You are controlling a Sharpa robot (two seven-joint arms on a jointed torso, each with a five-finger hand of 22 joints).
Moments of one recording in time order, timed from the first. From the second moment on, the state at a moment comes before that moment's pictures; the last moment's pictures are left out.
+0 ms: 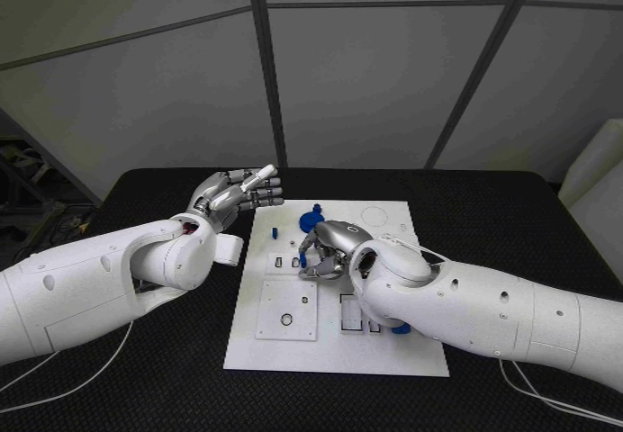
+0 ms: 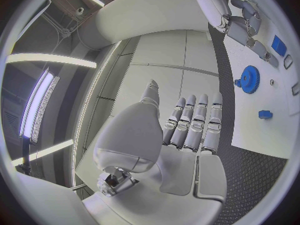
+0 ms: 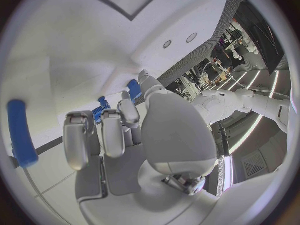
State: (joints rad) left arm 1.16 -0.91 0.04 1.55 0.02 -0.32 0.41; left_hand 1.34 0.07 -0.18 0.08 0.14 0.74 0.19 0.14 0.07 0.79 0.22 0.20 0.06 0.83 0.19 0.07 0.06 0.13 0.65 0.28 0.35 0.13; right arm 1.12 -0.47 -0.01 1.47 -1.54 -0.33 -0.43; right_hand 1.34 -0.14 0.13 0.14 0.11 0.91 0.13 0.06 0.08 1.35 0.04 1.17 1.24 1.46 -0.04 1.44 1.31 0.02 1.47 0.07 1.57 1.31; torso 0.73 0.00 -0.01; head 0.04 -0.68
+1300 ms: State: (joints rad) left arm 1.21 -0.88 0.04 1.50 -0.67 -0.08 -0.15; left_hand 1.24 0.11 -0.25 0.18 0.05 1.12 0.04 0.38 0.36 1.47 -0.03 0.61 0.45 1.47 -0.09 1.18 1.07 0.19 1.27 0.02 0.99 0.60; right arm 1.20 -0.93 0.06 1.69 -1.07 -0.46 0.02; right_hand 1.46 -0.14 0.13 0.21 0.19 0.94 0.12 0.08 0.08 1.31 0.04 1.11 1.17 1.46 -0.04 1.40 1.29 0.02 1.47 0.07 1.55 1.31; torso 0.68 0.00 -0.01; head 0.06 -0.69
